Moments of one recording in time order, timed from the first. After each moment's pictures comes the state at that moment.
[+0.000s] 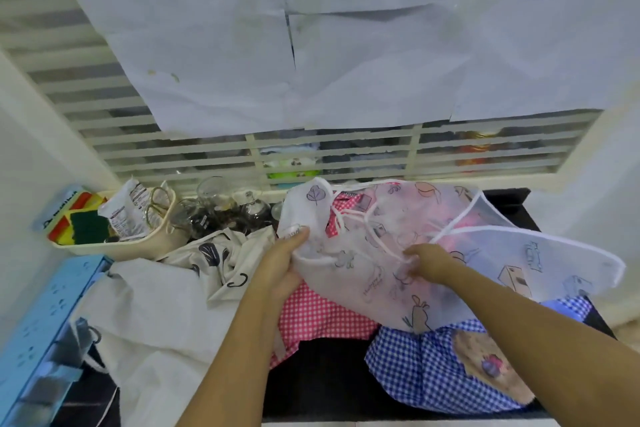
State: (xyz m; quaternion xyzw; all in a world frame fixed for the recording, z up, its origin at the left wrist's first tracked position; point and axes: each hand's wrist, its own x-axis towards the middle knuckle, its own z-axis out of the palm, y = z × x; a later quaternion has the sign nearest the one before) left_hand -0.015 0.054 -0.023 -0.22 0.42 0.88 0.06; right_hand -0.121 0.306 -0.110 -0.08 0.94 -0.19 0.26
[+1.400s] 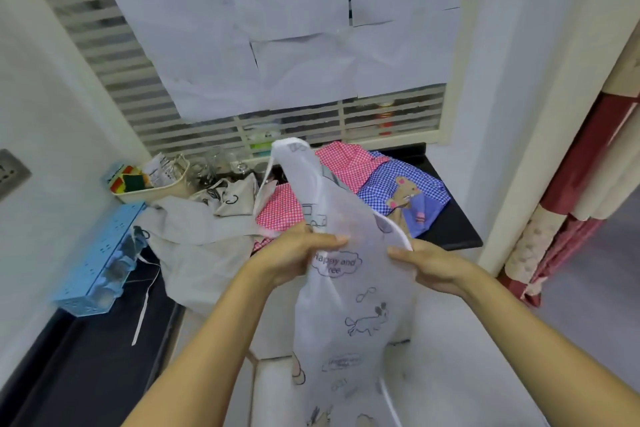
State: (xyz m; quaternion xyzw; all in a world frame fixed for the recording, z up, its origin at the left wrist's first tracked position) left_hand 0.300 0.242 0.090 -0.01 0.66 0.71 0.23; right_hand 0.255 0.476 0.020 -0.12 0.60 -0.70 0.38
